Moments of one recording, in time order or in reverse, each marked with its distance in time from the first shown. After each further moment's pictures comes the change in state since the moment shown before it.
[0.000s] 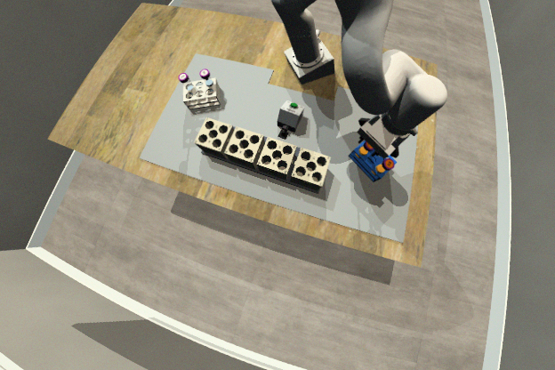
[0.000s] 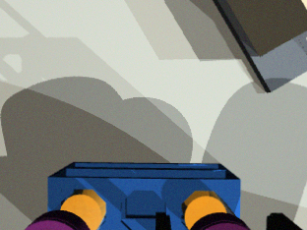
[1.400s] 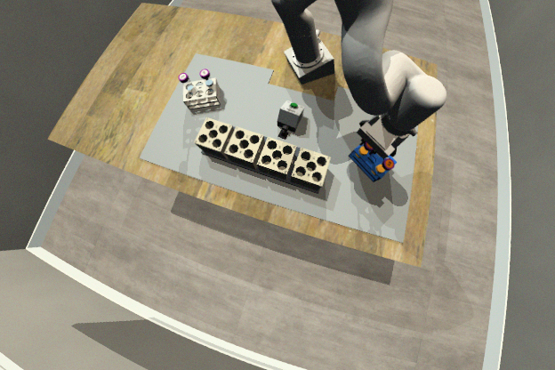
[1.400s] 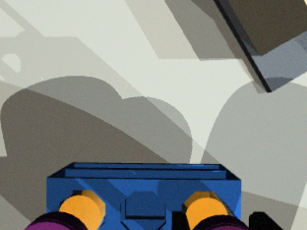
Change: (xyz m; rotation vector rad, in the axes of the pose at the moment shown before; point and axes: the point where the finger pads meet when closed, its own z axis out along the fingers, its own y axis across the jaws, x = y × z) arm 0.000 0.000 0.002 0.000 0.000 0.000
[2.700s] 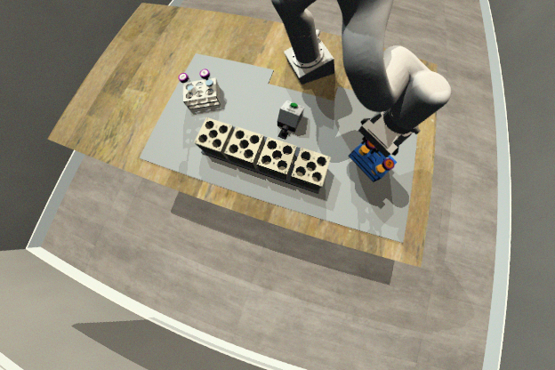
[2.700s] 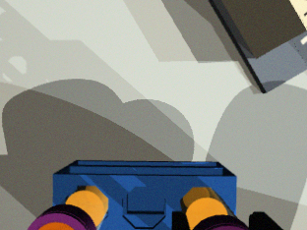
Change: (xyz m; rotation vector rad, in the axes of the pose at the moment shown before) arm 0.000 0.000 -0.011 0.000 0.000 0.000
